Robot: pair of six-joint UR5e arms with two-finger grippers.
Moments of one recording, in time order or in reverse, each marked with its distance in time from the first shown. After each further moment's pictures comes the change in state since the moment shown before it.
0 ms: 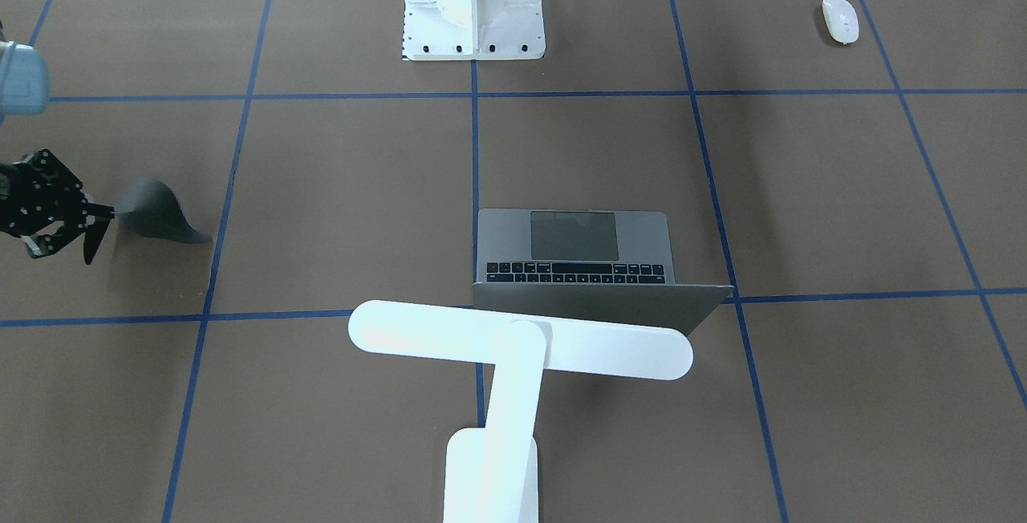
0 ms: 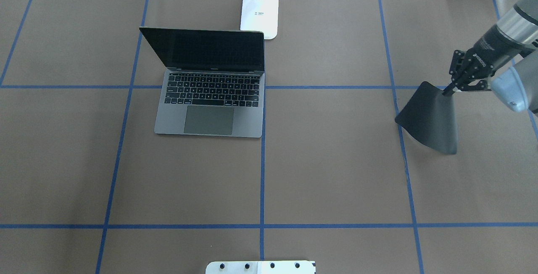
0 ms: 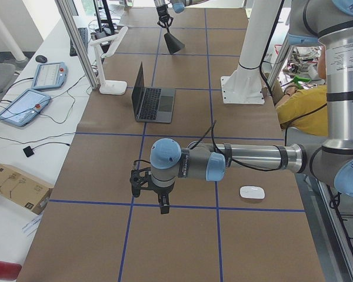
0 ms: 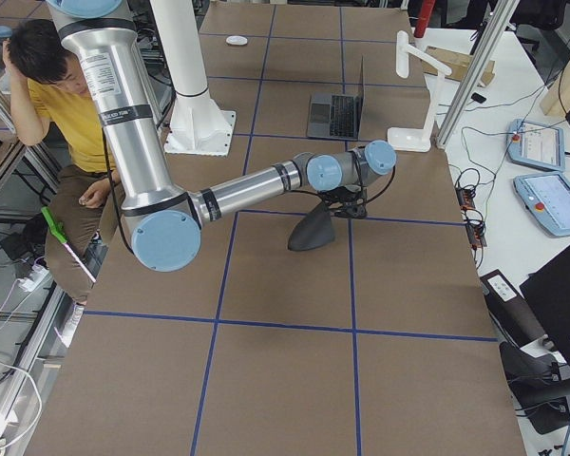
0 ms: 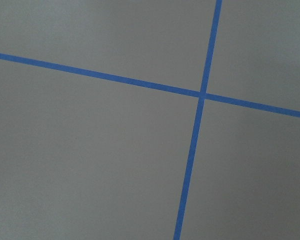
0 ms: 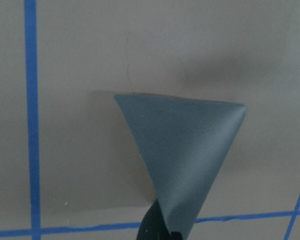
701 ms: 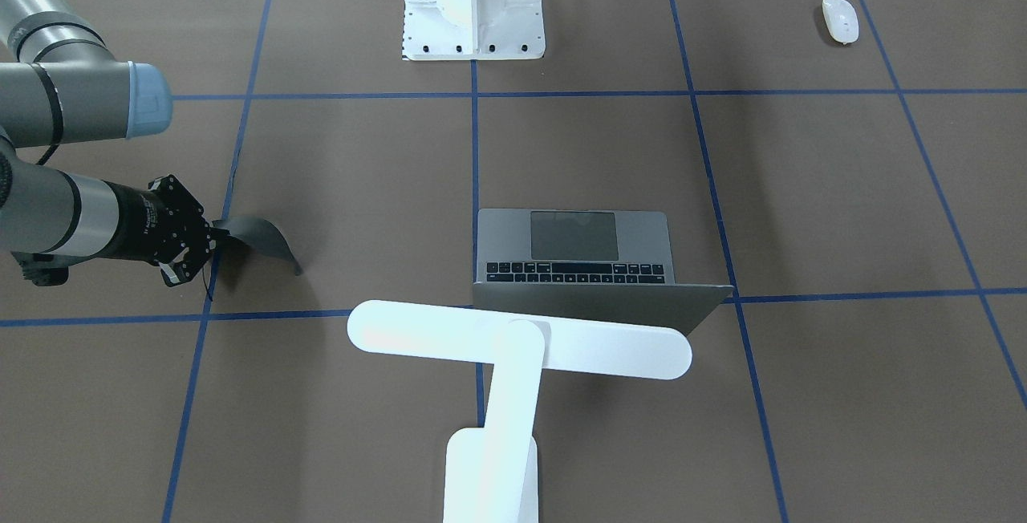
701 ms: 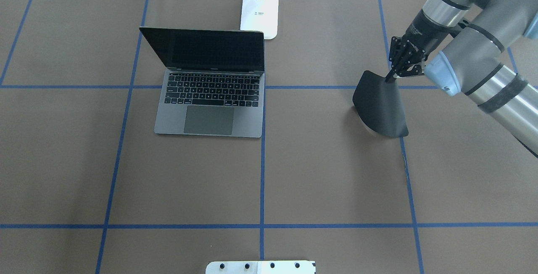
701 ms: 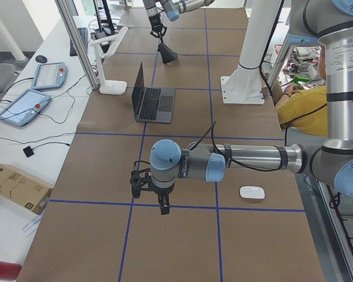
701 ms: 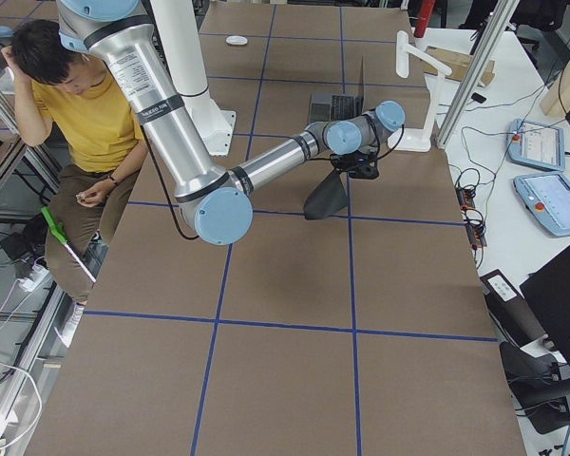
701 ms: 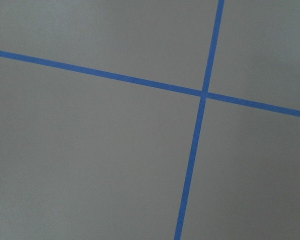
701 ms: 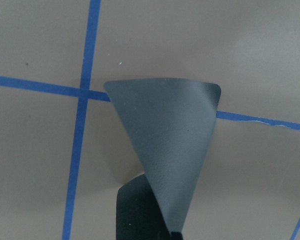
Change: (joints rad) left arm 0.000 0.000 0.005 0.000 0.000 0.000; right arm -0.114 0.204 -0.094 0.050 -0.090 0.123
